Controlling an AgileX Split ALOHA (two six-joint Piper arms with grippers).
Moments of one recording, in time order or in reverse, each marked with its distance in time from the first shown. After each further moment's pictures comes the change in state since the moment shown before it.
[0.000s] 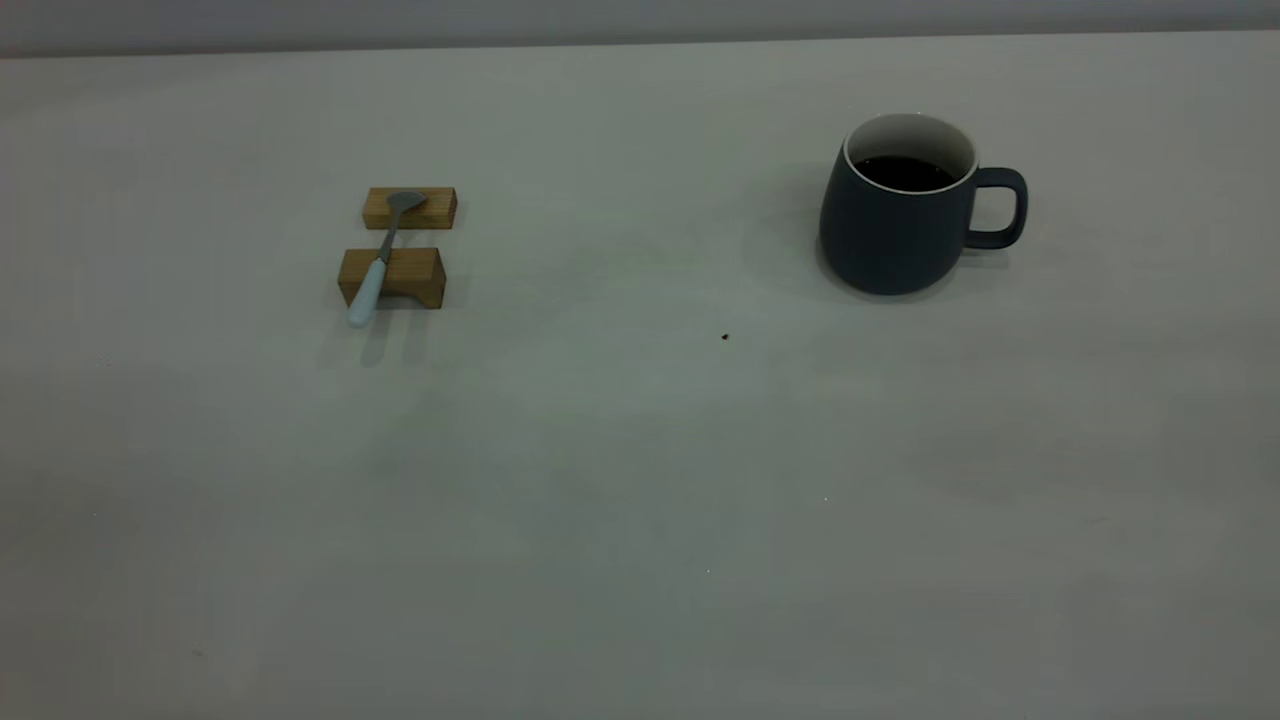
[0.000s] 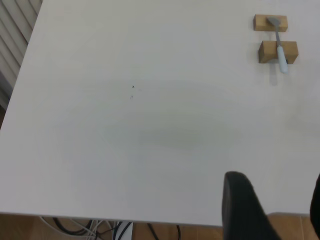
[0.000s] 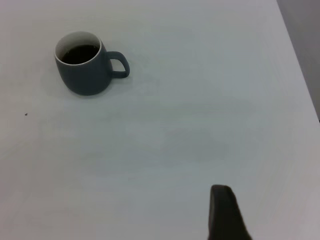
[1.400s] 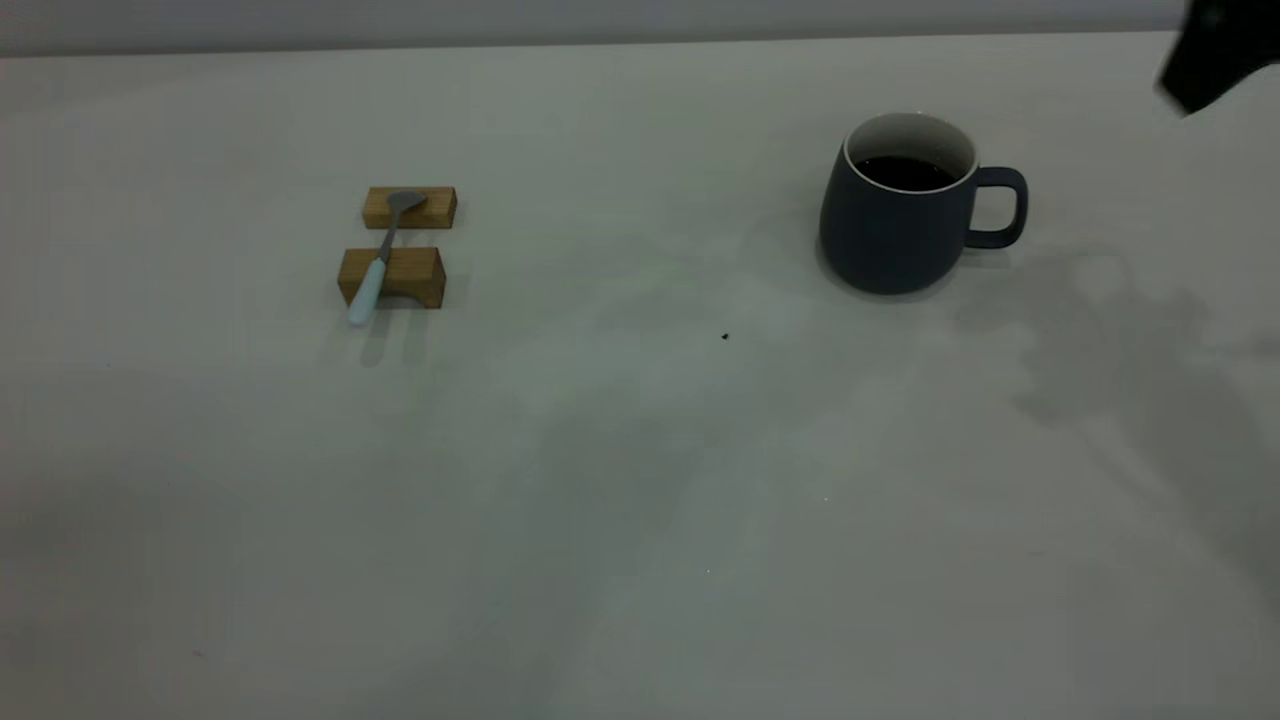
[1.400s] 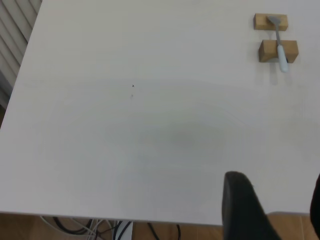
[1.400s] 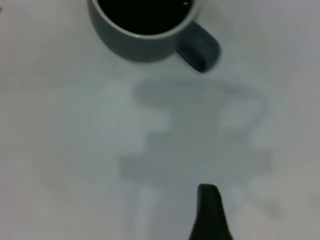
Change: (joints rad) left arm 0.000 0.000 0.000 0.000 0.002 0.001; right arm 0.000 1.812 -0.581 0.225 -0.673 -0.800
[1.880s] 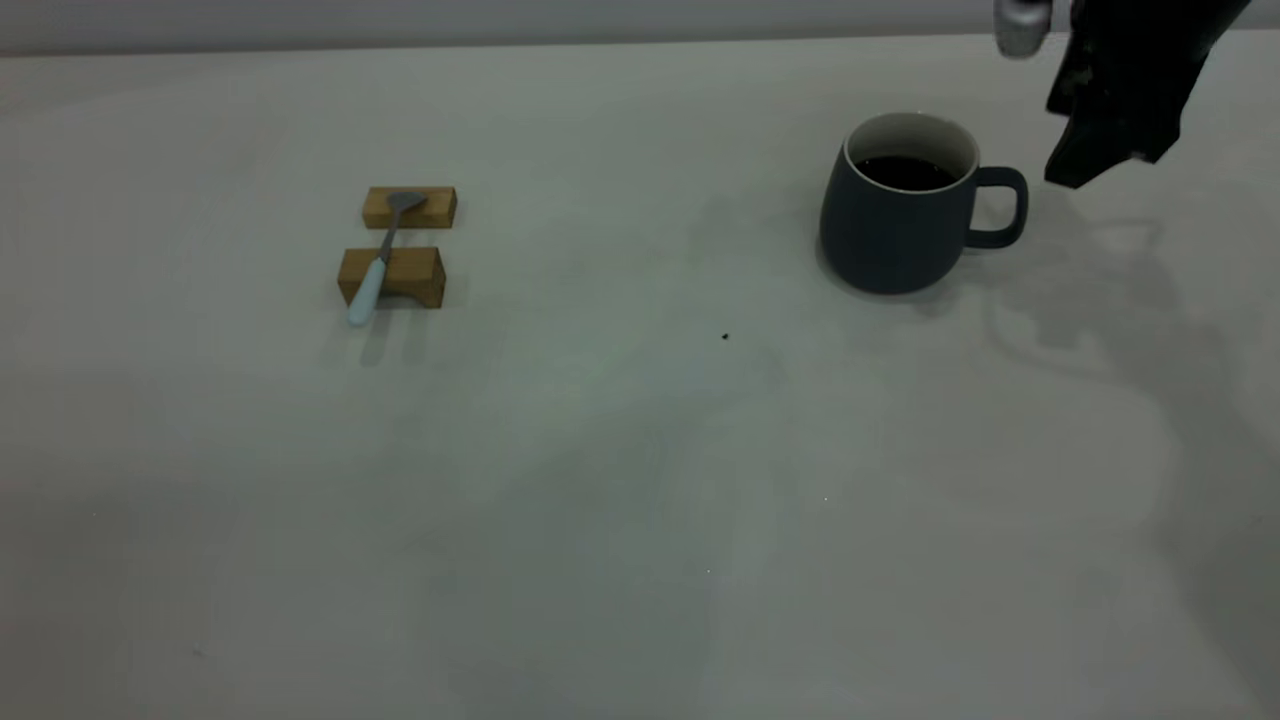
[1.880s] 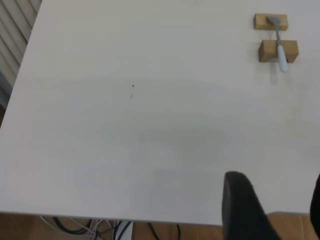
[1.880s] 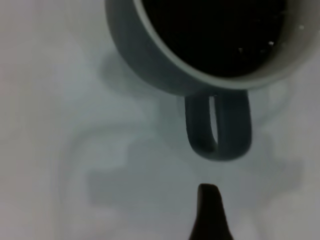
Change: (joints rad) left arm 0.000 0.000 0.000 0.000 0.000 0.000; right arm -0.026 0.407 -0.323 0.176 -0.017 -0.887
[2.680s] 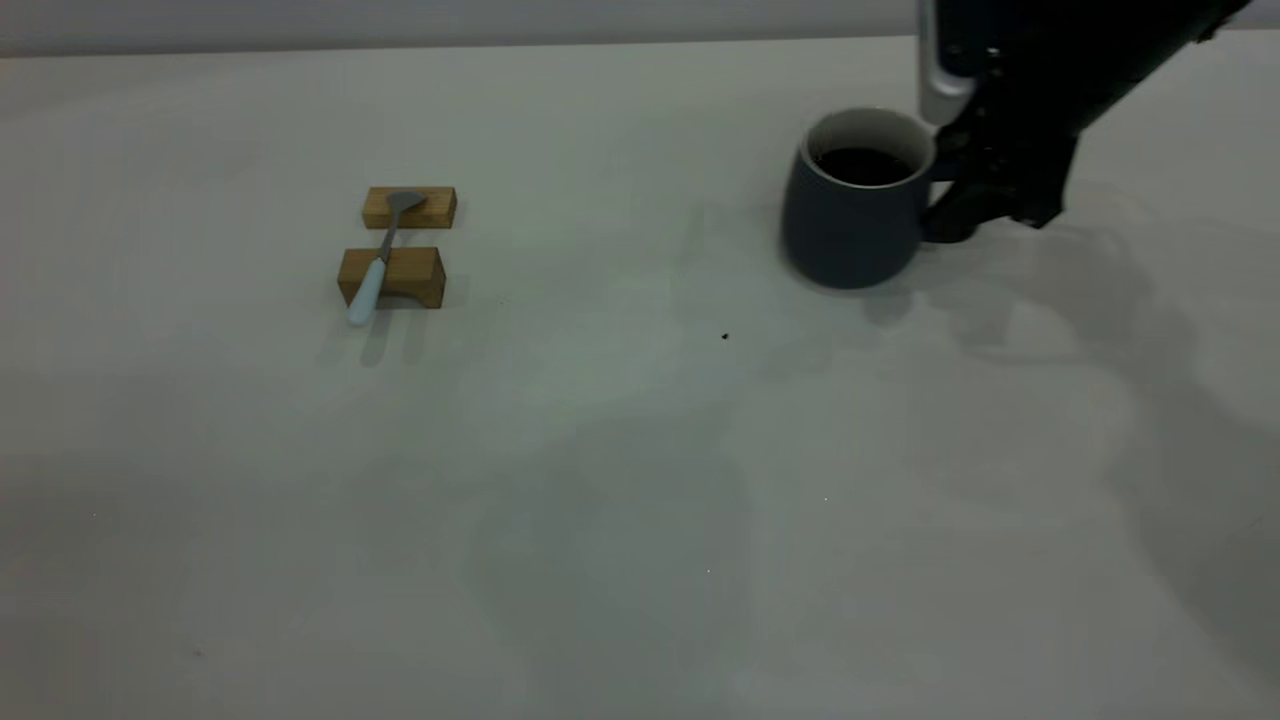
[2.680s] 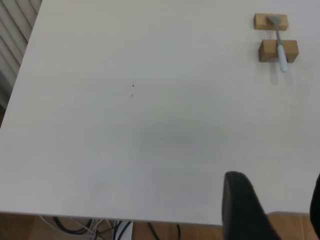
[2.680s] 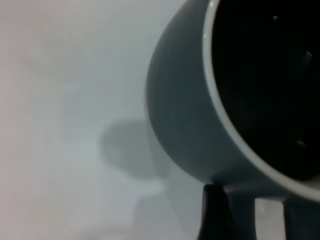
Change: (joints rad) left arm 0.000 0.000 0.000 0.000 0.001 0.000; right arm 0.039 0.157 -0.061 0.545 0.001 -0.558
